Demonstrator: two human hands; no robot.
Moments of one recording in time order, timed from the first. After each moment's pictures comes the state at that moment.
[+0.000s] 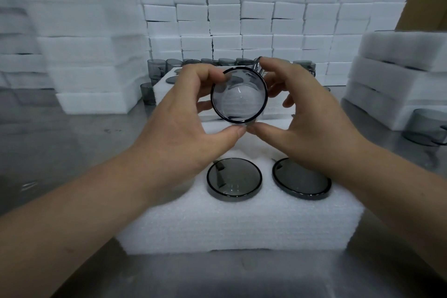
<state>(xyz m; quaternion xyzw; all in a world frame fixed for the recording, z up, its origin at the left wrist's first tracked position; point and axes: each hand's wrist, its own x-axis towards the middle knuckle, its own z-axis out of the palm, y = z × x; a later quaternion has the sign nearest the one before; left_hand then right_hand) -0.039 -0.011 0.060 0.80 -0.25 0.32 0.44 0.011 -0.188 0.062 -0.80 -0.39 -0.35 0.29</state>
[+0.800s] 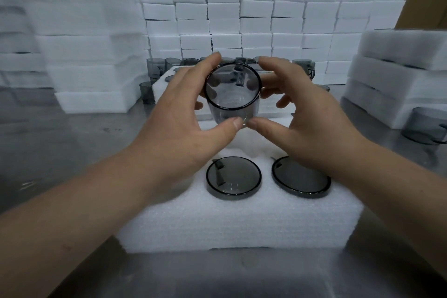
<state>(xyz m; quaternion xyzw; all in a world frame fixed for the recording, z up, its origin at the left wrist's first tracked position) -0.040 -0.008 0.062 0.85 -0.20 0.31 0.38 0.005 -0.188 0.063 -0.81 -0.40 -0.29 0.32</state>
